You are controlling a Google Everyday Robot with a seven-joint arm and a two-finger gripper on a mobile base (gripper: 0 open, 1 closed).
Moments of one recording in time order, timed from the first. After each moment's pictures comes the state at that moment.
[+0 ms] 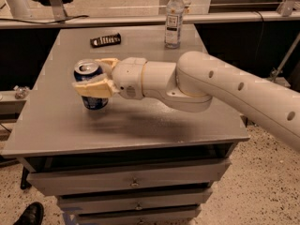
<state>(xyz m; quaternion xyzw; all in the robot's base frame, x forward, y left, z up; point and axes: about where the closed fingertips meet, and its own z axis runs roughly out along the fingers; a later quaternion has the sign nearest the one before) 0.529 0.142 0.926 -0.47 0.56 0.39 0.55</state>
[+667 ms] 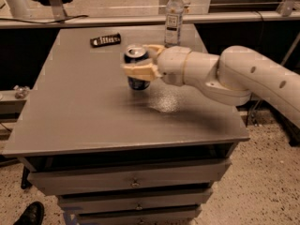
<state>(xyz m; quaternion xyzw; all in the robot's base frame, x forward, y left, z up) 0.600 0.031 0.925 -0.43 0.60 0.30 0.60</state>
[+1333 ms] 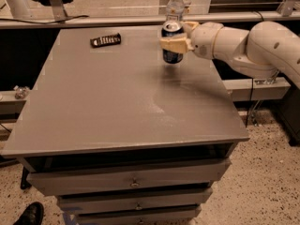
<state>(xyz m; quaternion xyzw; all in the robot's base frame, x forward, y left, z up) 0.705 -0.082 0.945 -0.39 0.63 0.22 0.63</state>
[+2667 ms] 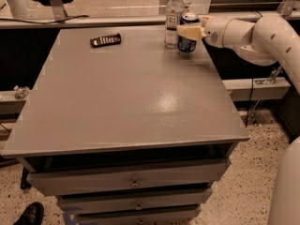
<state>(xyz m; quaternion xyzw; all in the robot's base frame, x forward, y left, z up) 0.803 -0.152 0.928 -0.31 0.67 0.23 0.63</state>
